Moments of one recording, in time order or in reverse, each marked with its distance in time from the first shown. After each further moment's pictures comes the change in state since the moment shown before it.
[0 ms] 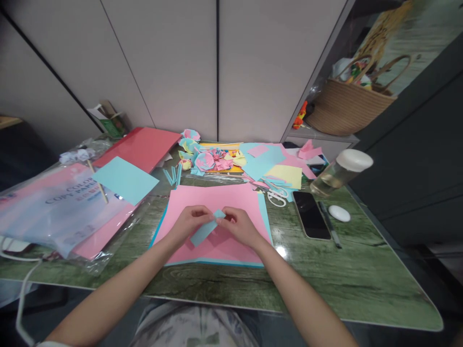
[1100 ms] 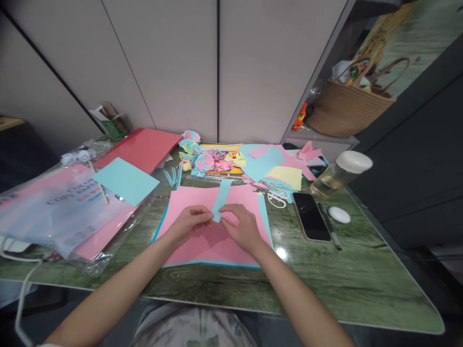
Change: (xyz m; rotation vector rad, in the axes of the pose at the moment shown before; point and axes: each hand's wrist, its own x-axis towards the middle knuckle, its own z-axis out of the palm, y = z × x) left_hand 0.001 -0.002 -0.003 -0.307 -0.077 -0.147; right_hand -0.008 -0.003 0.000 -0.371 0.361 -0.303
